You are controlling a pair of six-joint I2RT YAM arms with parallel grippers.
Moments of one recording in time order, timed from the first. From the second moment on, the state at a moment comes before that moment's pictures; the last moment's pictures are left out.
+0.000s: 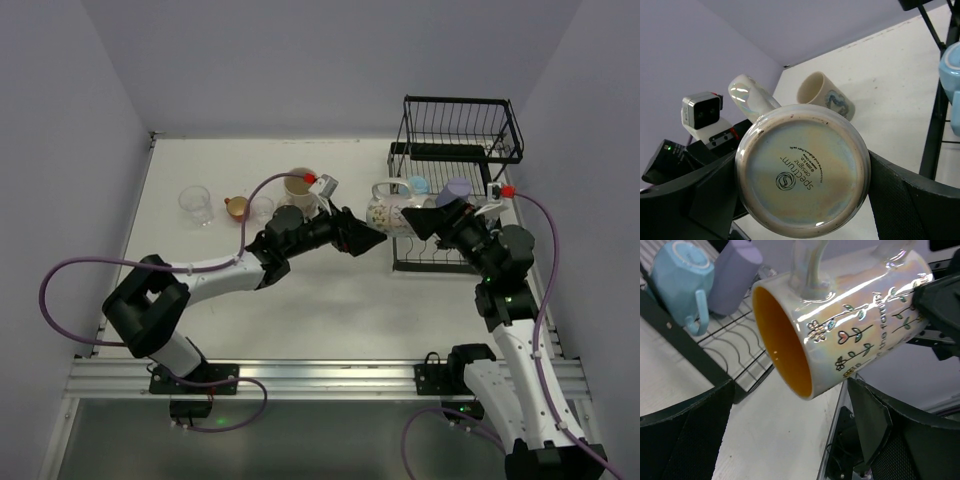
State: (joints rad) left arm -0.82 1.57 0.86 0.69 0.31 -0.70; right arm 0.08 0.67 0.65 -0.01 -0.44 0.77
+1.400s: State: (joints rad) left arm -0.86 1.01 0.75 0.22 0.17 -0.44; right arm 0.13 0.75 0.54 0.32 -0.58 1.00
